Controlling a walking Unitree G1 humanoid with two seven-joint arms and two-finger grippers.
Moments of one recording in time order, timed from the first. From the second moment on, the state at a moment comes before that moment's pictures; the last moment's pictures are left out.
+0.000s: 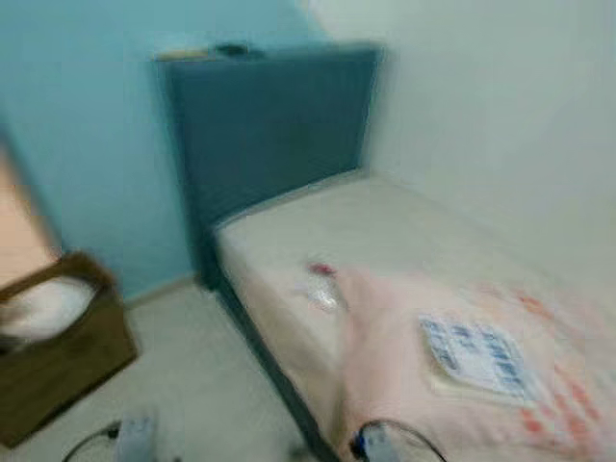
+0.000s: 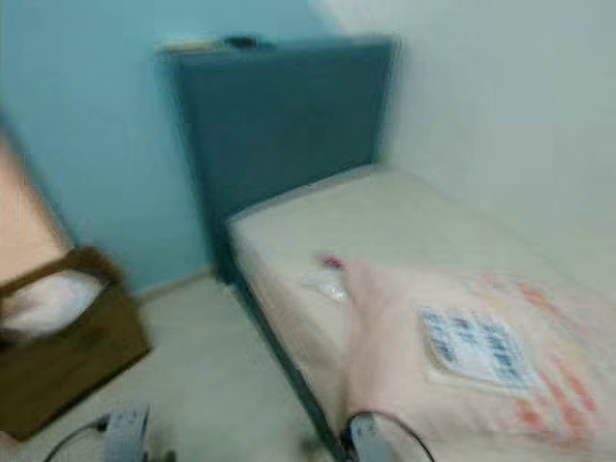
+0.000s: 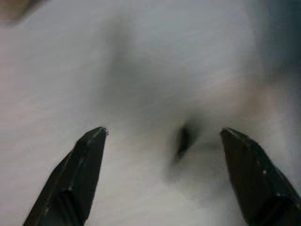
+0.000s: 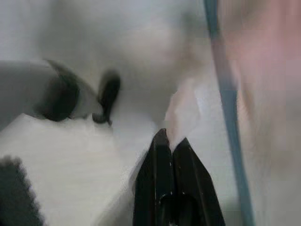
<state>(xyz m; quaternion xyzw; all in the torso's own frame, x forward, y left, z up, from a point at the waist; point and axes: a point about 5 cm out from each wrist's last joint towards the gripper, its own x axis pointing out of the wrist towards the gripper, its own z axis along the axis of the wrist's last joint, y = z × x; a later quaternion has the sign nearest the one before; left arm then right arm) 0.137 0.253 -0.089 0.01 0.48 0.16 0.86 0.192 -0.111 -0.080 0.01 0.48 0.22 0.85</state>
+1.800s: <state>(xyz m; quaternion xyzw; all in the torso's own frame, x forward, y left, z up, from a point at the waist) 0.179 0.239 -0.075 0.01 0.43 0.11 0.90 0.181 -0.138 -0.089 -0.01 0.52 0.11 0.85</state>
